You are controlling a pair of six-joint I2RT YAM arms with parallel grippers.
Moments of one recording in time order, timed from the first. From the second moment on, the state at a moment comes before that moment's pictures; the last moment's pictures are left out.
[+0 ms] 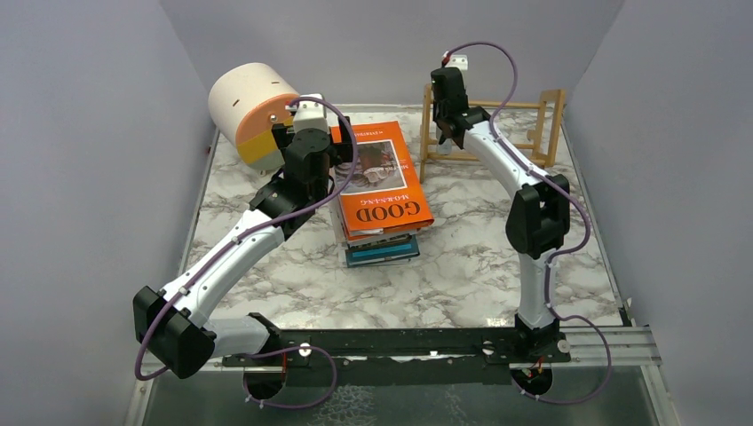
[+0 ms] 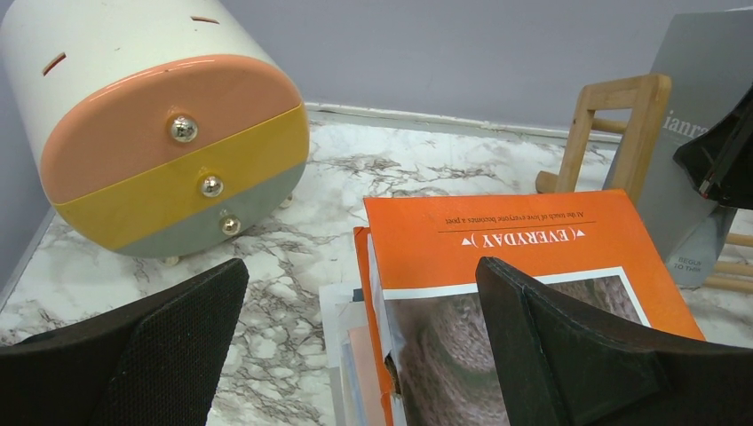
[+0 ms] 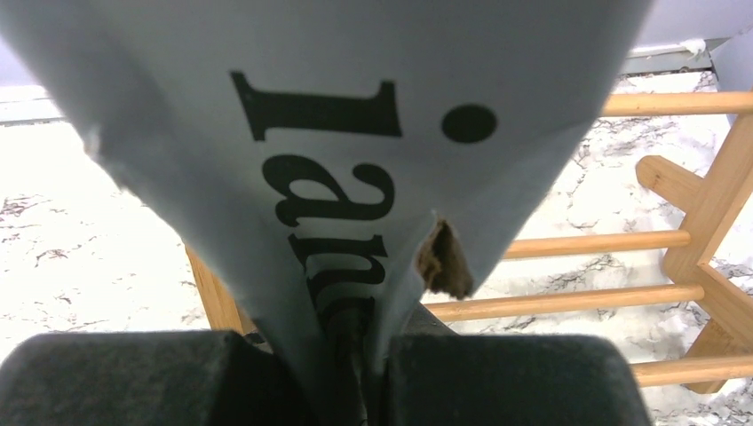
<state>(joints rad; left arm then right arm) -0.61 1.24 1.18 -0.14 -0.63 -0.24 0.42 2.09 1.95 -0.36 0.53 0.17</state>
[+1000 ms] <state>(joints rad) -0.61 1.13 1.05 0.00 -0.66 -0.24 0.42 2.14 1.98 -0.31 0.51 0.17</state>
